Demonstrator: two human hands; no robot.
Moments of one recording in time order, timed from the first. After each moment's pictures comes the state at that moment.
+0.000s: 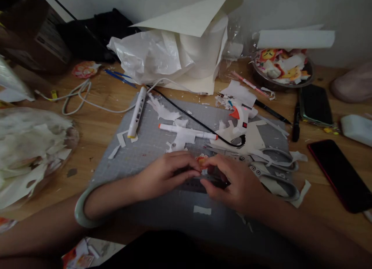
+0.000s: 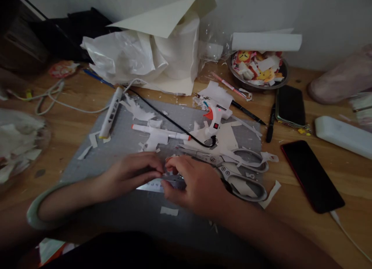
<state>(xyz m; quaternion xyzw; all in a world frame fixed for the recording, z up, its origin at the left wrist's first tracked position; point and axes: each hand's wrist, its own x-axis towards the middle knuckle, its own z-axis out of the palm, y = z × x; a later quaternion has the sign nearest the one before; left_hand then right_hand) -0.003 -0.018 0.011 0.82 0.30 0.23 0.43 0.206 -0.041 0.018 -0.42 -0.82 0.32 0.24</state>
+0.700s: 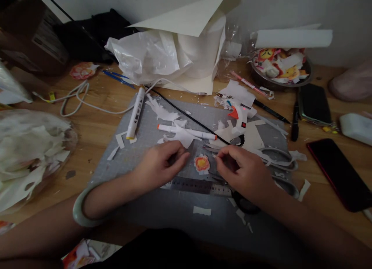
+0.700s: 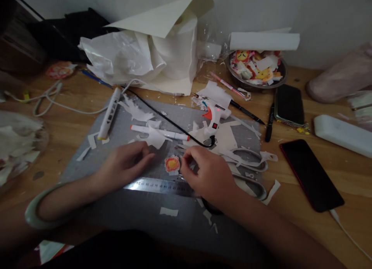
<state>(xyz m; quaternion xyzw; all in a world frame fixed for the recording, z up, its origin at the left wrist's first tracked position) -0.005 -0.013 0.009 0.80 0.47 0.22 0.31 0.216 -0.032 0.018 -0.55 -0.76 0.28 0.23</state>
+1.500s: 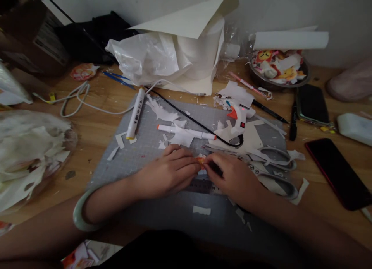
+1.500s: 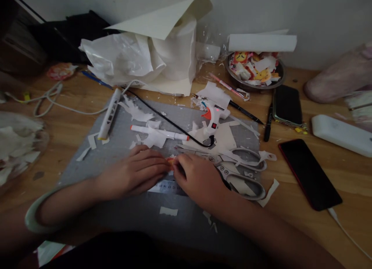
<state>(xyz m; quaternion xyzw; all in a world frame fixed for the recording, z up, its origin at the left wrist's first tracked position) -0.005 -0.019 0.001 0.95 0.24 0.16 0.13 0.204 -0.035 0.010 -0.51 -0.80 0.29 0.11</state>
